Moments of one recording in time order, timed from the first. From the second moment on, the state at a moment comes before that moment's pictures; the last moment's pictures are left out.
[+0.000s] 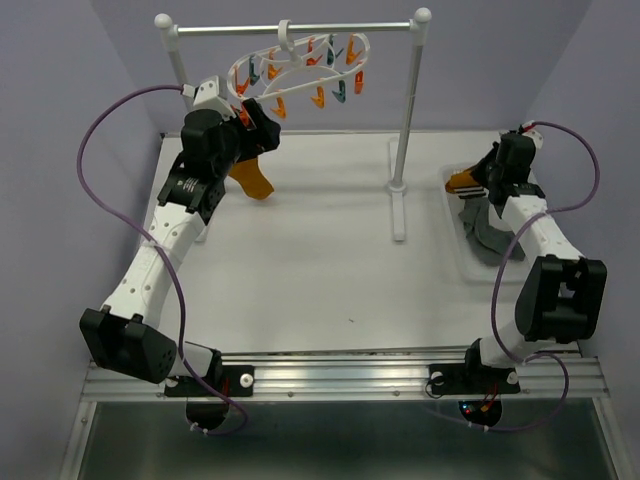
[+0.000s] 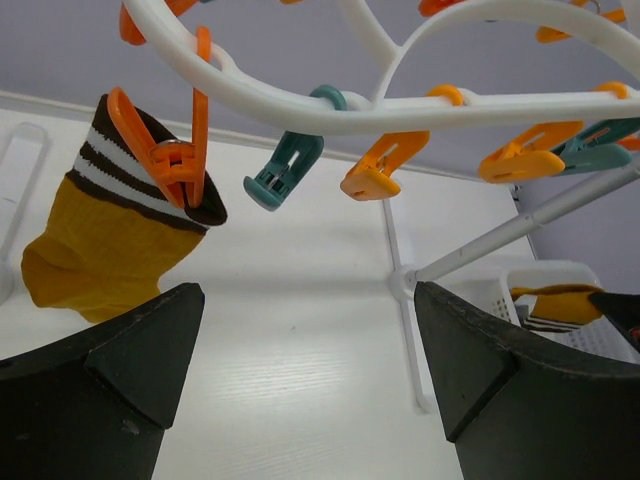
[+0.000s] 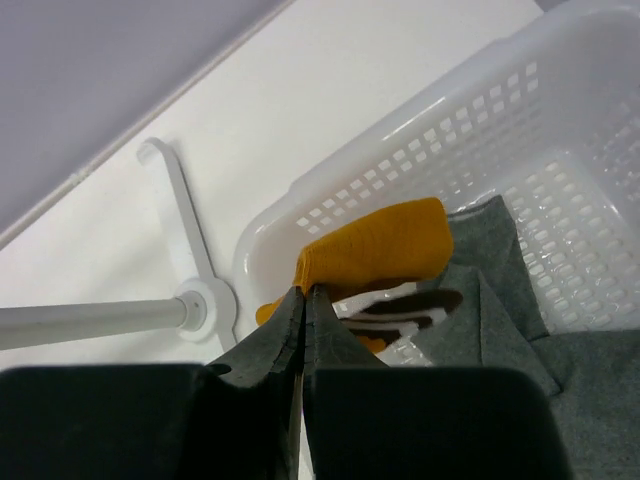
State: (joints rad) left arm -0.29 1.36 1.43 -0.25 -0.03 -0.49; right arm -0.10 1.57 1.20 -0.10 0.14 0.51
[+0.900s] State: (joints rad) left arm -0.29 1.41 1.40 -0.22 0.05 -0.46; right arm -0.32 1.62 1.01 -0.20 0.06 0.65
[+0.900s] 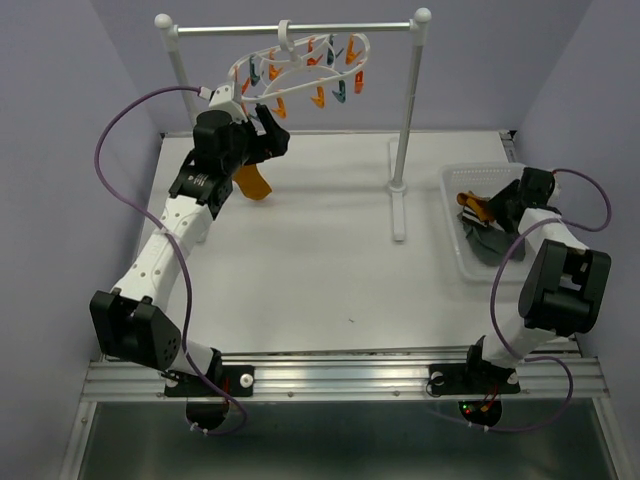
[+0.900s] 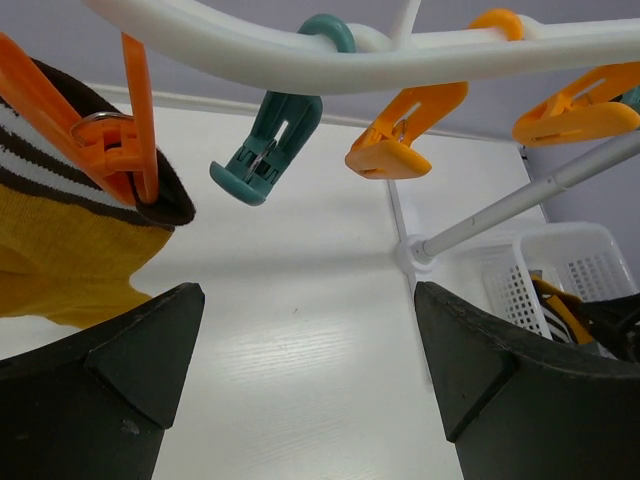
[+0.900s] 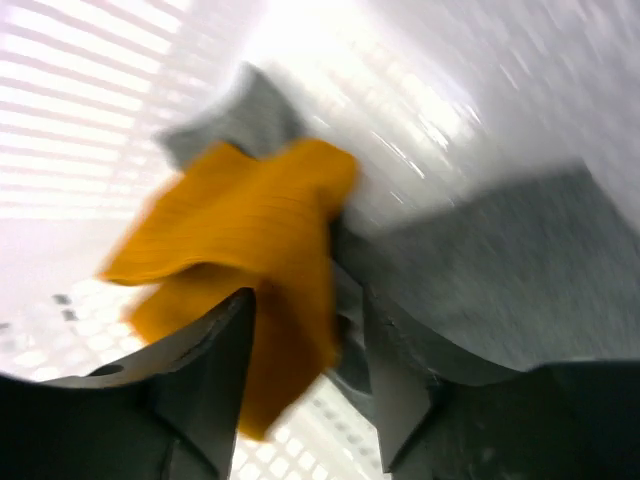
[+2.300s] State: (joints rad) left arm -0.30 1.37 1.34 -0.29 -0.01 -0.47; right arm -0.29 1.79 1.36 -0.70 -0.42 -0.98
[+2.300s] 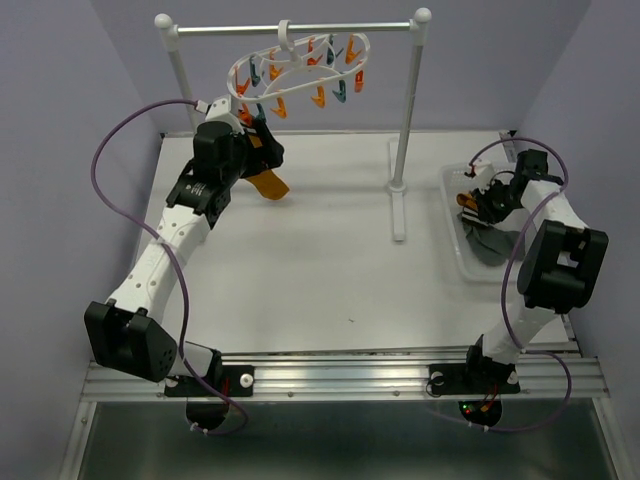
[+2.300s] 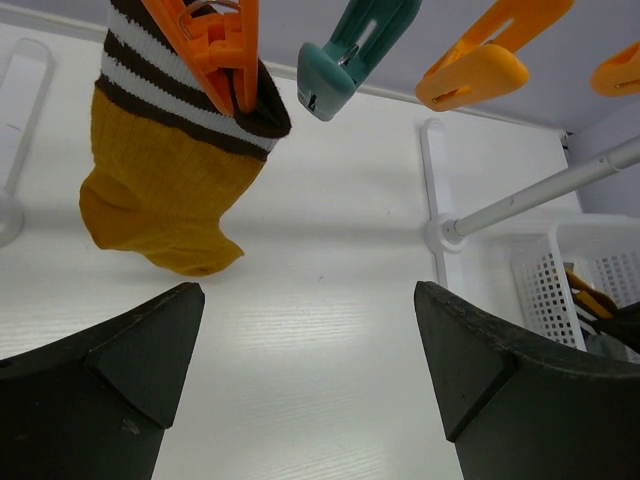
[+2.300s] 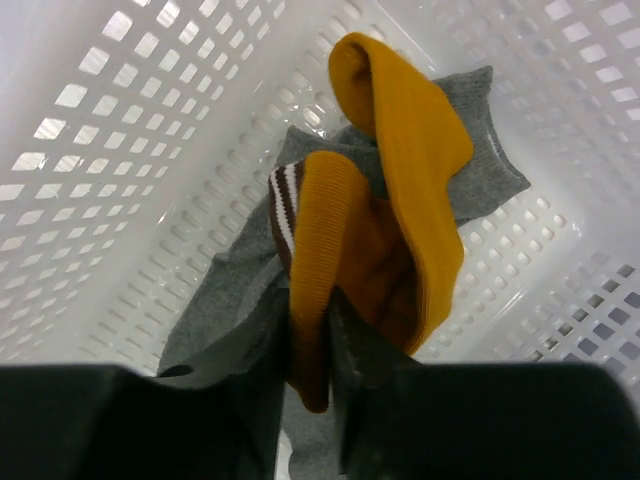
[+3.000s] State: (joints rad) left arm -0.36 1.30 1.29 -0.15 0.21 -0.44; right arm -0.29 1.45 1.50 -0.35 -0.77 -0.08
